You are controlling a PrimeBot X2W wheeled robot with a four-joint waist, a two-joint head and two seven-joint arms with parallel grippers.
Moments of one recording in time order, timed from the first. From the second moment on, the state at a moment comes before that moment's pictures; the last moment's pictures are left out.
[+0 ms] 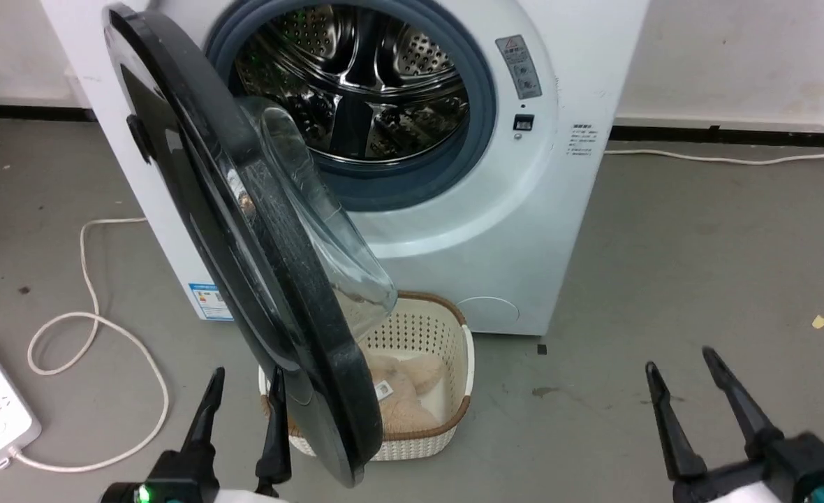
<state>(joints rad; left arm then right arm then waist) 0.08 0.05 -0.09 0.00 -0.11 0.05 -0.26 0.08 -0.09 -0.02 -0.03 0.03 0.13 -0.25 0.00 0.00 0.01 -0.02</state>
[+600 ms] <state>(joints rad) 0.09 0.05 -0.10 0.00 -0.08 0.04 -0.26 0.11 -0.06 -0.03 -0.04 0.02 0.13 -0.26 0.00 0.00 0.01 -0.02</state>
